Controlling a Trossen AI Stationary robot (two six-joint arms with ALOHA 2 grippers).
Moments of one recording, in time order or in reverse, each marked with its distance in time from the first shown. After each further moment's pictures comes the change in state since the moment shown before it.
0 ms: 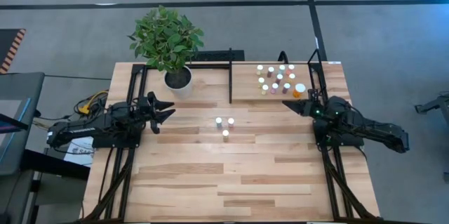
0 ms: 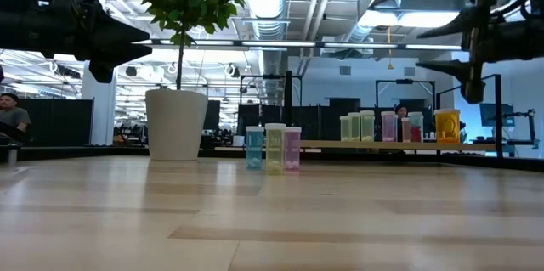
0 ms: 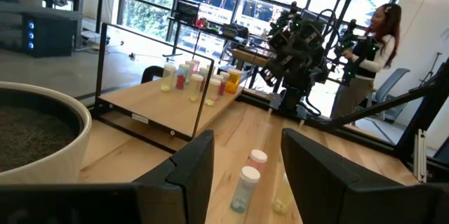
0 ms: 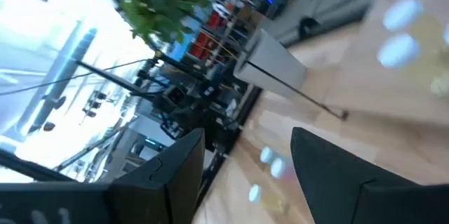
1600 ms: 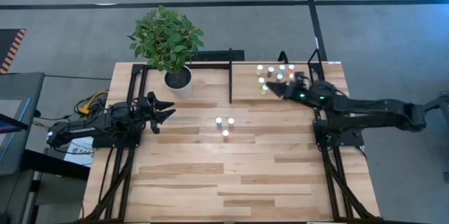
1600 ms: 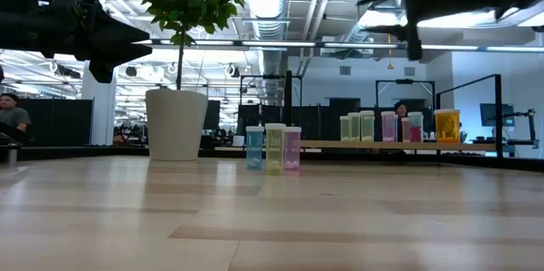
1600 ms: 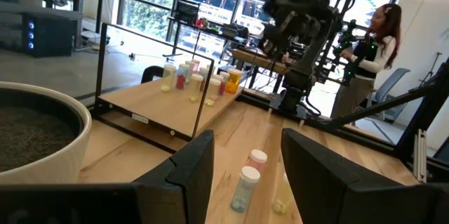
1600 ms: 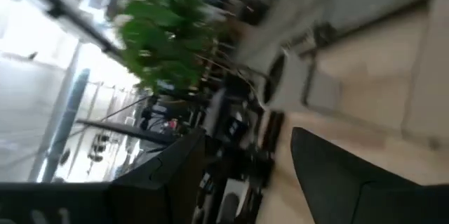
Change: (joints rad) left arm 0.000 0.000 0.000 0.000 0.000 0.000; right arm 0.045 0.780 0.383 0.402 0.132 0.128
